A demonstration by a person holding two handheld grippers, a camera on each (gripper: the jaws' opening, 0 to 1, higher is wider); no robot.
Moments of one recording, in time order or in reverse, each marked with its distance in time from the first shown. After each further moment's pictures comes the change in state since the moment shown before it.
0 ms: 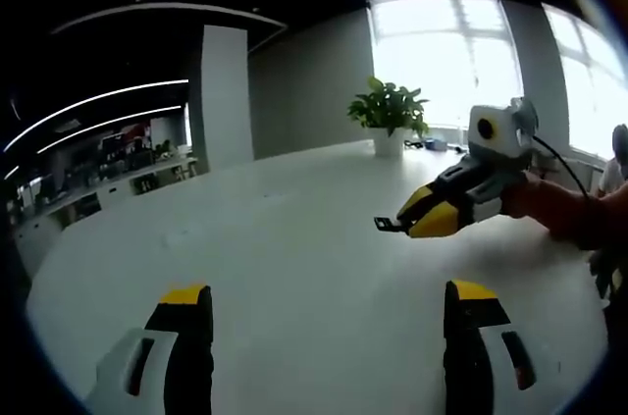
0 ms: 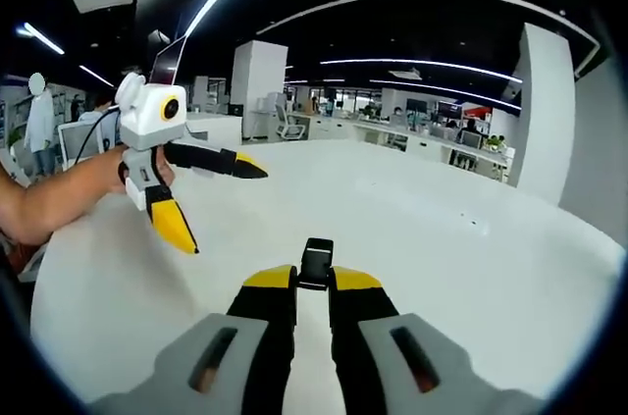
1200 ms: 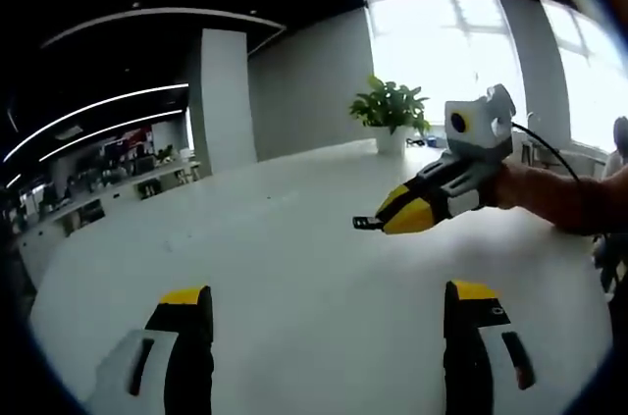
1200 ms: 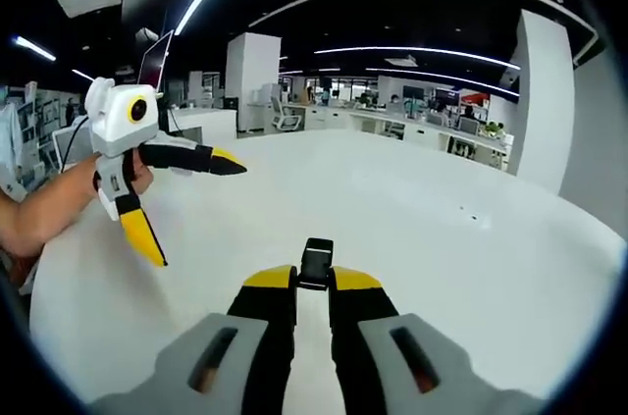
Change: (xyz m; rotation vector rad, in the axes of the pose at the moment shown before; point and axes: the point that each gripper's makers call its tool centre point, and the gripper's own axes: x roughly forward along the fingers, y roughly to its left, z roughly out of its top) left arm 0.000 0.002 0.002 0.028 0.002 0.019; right arm 0.022 -0.021 -0.001 0.031 0.052 -0.003
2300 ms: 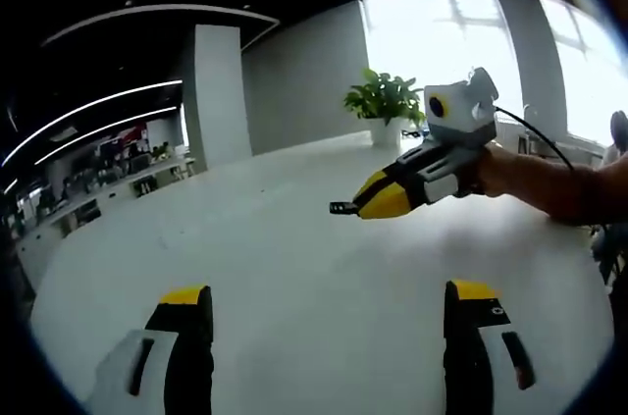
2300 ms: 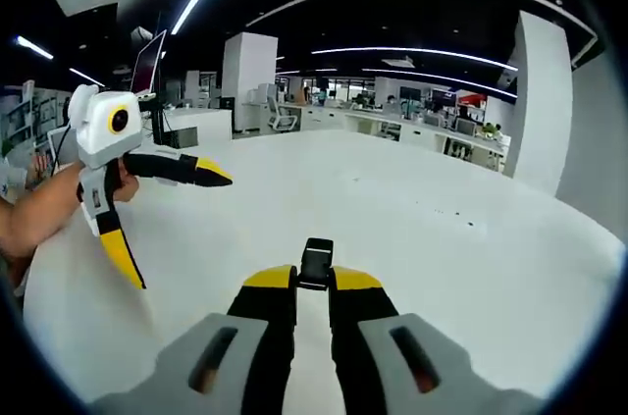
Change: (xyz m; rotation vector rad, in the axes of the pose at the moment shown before) left arm 0.003 -0.004 -0.007 0.016 0.030 -0.014; right arm 0.013 -0.013 0.006 -0.005 0.001 -0.017
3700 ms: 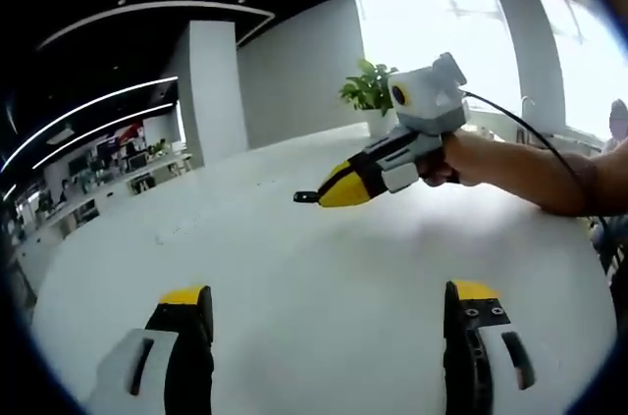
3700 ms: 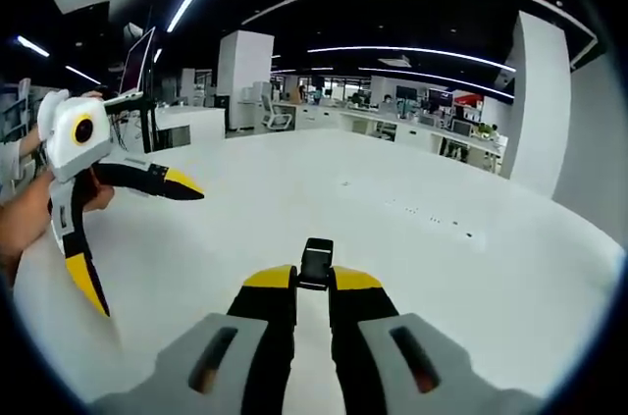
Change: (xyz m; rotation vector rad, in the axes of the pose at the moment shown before) left arm -0.003 -0.011 -0.010 0.020 0.034 -0.004; right arm 0.030 -0.022 0.006 -0.008 0.008 -0.022
